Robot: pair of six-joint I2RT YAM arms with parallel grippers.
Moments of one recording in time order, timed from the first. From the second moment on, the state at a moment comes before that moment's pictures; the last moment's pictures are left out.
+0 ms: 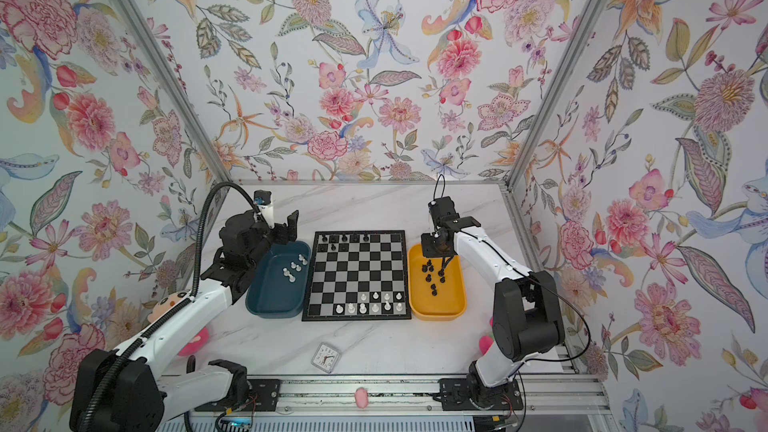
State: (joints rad) left arm -0.28 1.18 0.77 0.18 -0.11 0.02; right arm 0.30 1.64 1.20 -0.71 0.02 0.17
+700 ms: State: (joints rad) left arm -0.30 1.18 0.78 0.16 -0.15 0.04; right arm 0.30 1.73 1.14 -0.61 0.02 0.21
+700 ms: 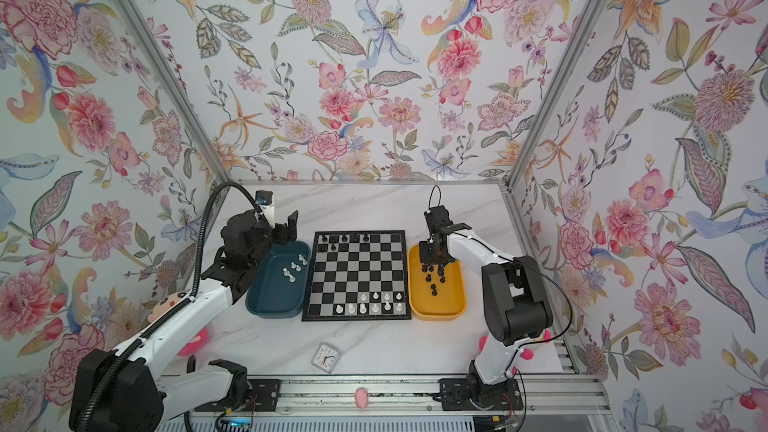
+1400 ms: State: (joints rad) left arm -0.30 1.18 0.79 0.15 -0.16 0.05; right arm 0.30 1.78 1.14 -0.59 0.04 0.22
